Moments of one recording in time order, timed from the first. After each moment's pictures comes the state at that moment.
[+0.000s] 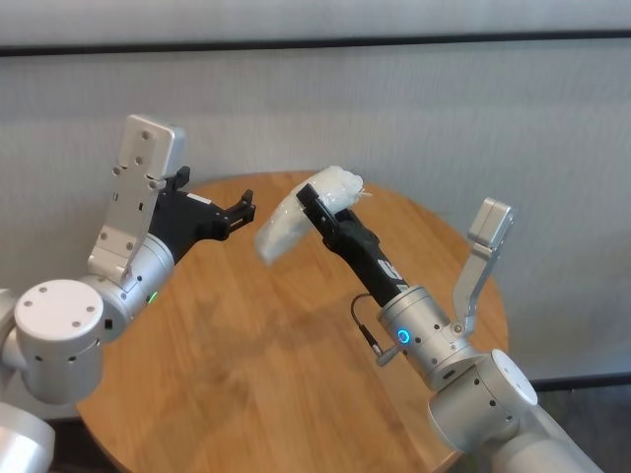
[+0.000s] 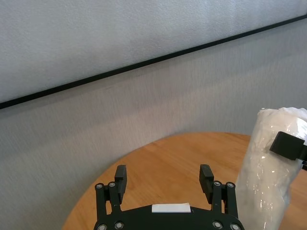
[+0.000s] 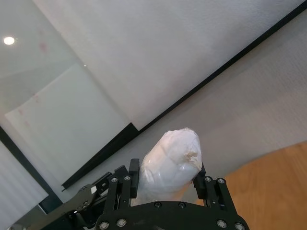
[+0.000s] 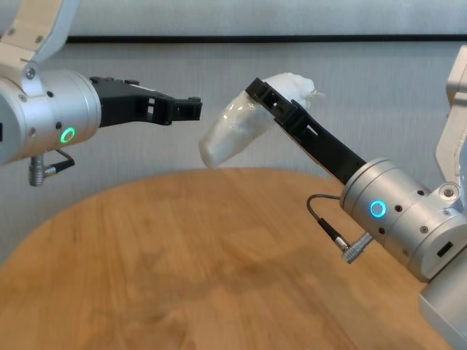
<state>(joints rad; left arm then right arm) -0.32 0.25 0.32 -1.55 -0.14 0.24 -0.11 0.38 0.05 -0.37 -1.08 0.92 -0.15 0.53</state>
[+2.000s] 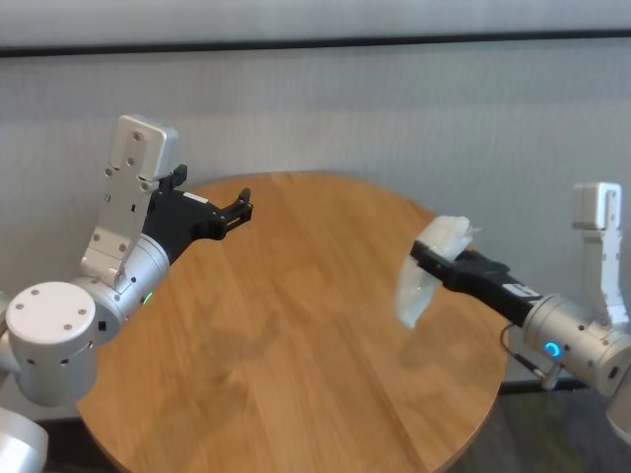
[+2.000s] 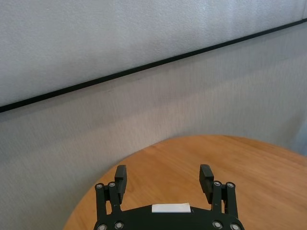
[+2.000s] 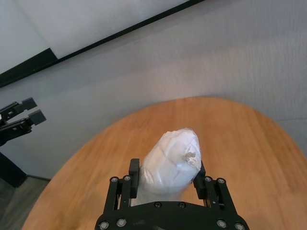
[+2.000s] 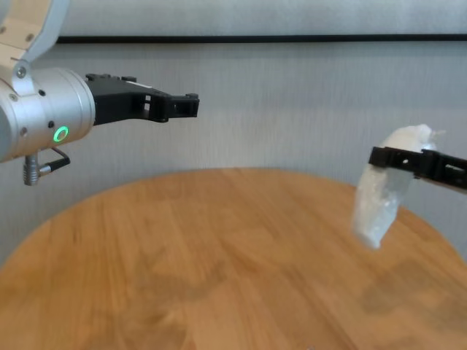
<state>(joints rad) -0.32 0.26 0.32 -1.56 -0.15 0.23 -0.12 0.25 0.45 -0.34 -1.47 0.83 0.24 0.25</state>
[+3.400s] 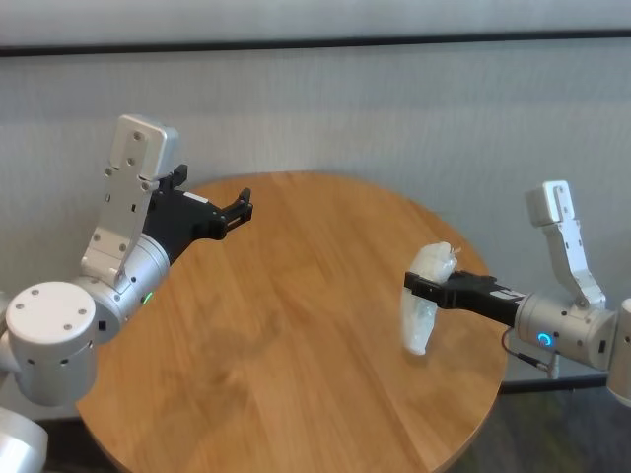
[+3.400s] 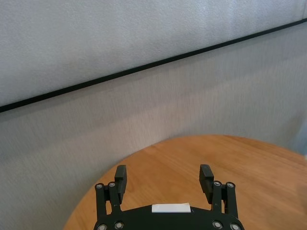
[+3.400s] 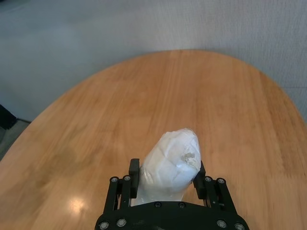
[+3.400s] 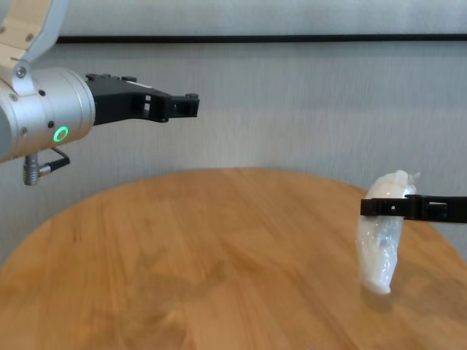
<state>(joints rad) -0.32 0.26 0.32 -1.56 -0.15 0.23 -0.12 0.44 0.48 -0.46 -1.23 0.74 0.36 0.36</state>
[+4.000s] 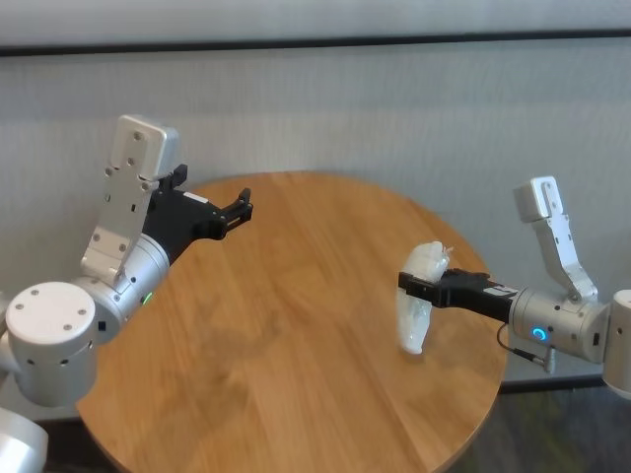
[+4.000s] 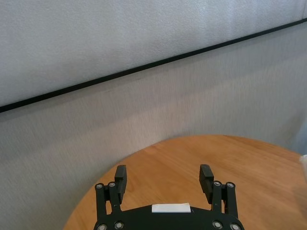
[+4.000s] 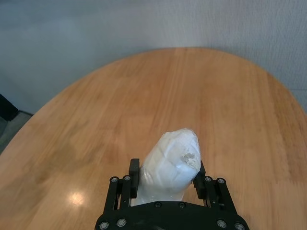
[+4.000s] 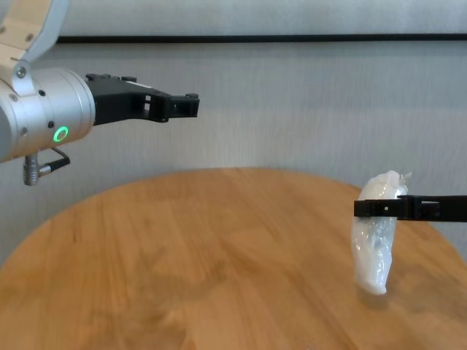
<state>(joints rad) -0.32 0.26 0.32 -1.56 -0.15 0.23 -0.12 0.48 0.47 -0.48 -1.19 0.72 0.37 0.39</state>
